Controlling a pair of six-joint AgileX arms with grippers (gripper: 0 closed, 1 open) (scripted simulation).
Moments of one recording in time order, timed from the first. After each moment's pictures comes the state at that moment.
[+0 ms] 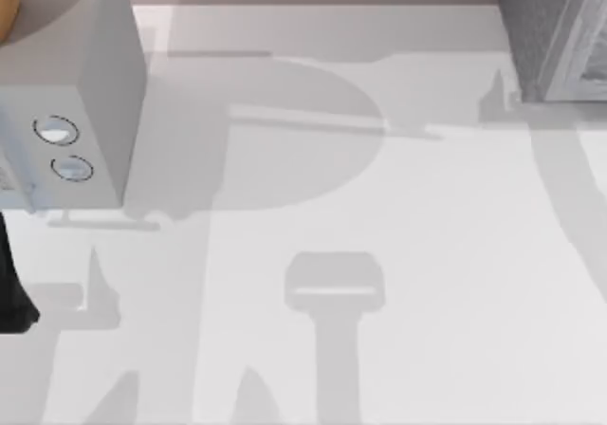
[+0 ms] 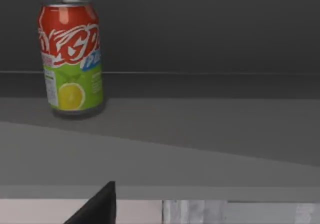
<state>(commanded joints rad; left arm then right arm) 0.00 0.00 0.00 0.00 0.00 0.00 0.16 1.15 1.50 -0.36 0.17 0.01</state>
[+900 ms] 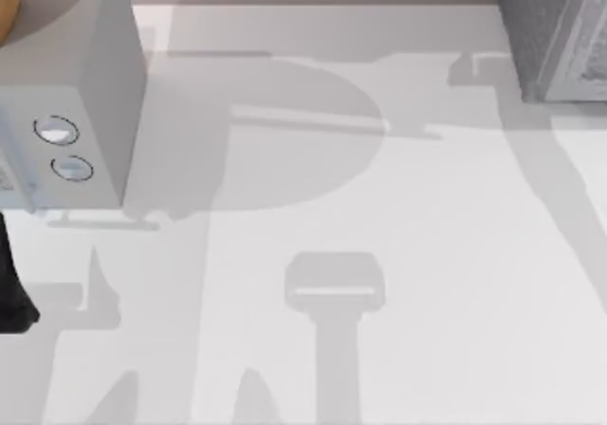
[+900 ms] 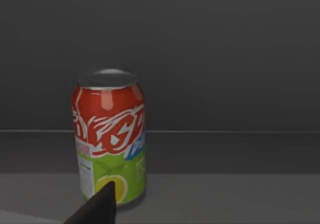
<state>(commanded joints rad) 0.00 0.00 0.00 0.00 0.00 0.00 0.24 1.39 1.76 -0.37 0.26 0.01</state>
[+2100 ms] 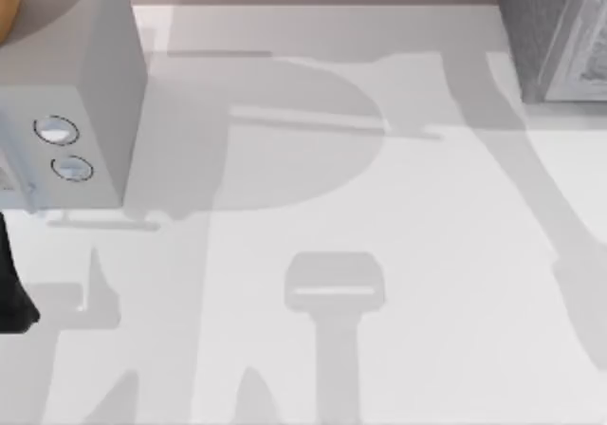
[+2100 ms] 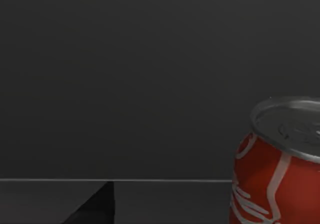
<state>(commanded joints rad) 0.00 0.00 0.00 0.00 0.00 0.00 0.32 1.75 2.02 -0.27 0.34 0.01</state>
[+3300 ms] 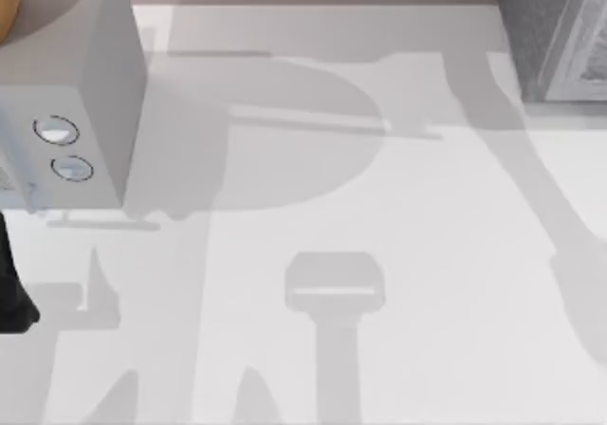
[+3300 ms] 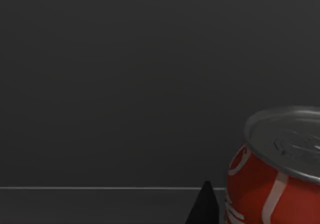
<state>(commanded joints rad) 0.00 0.00 0.00 0.00 0.00 0.00 0.31 1.77 2.05 -0.27 0.34 0.01</state>
